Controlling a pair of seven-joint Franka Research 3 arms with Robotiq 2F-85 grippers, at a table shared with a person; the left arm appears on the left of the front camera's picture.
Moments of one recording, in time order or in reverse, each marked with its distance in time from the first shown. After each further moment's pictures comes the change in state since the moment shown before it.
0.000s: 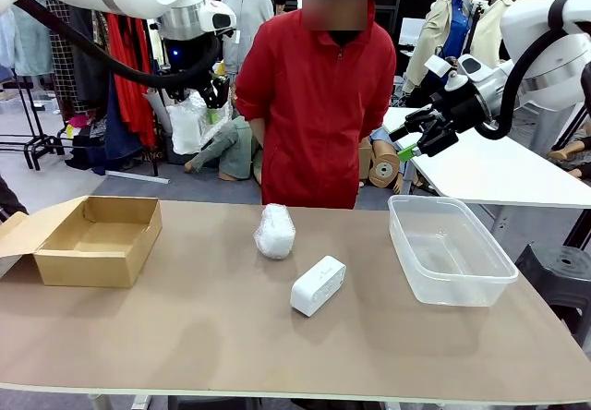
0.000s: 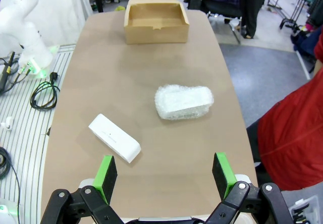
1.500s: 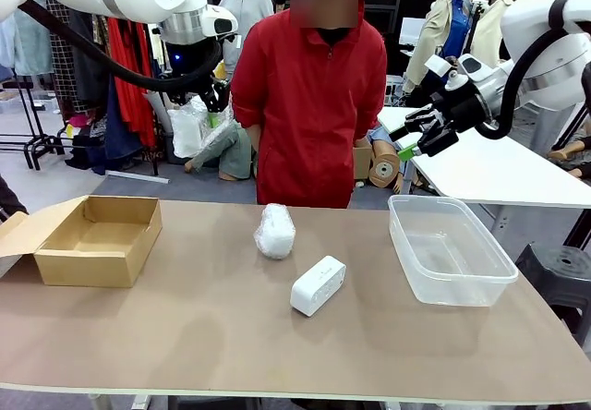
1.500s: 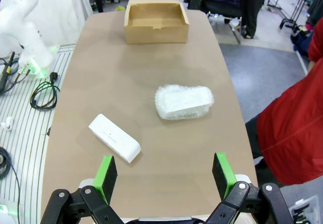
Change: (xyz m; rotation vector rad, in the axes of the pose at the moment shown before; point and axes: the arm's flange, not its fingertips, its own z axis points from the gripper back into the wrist) left arm 0.001 0.000 -0.008 -0.001 0.012 -0.001; right arm 0.000 0.000 0.000 0.000 0.000 0.000
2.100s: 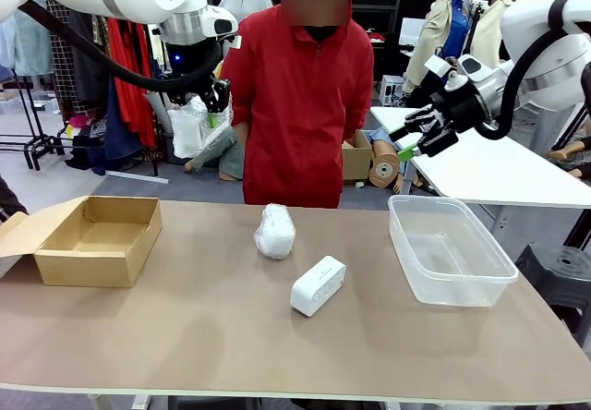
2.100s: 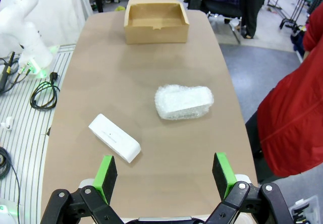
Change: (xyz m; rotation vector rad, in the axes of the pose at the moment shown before) left arm 0.000 0.000 0.000 0.000 0.000 0.000; right arm 0.000 0.000 0.000 0.000 0.000 0.000
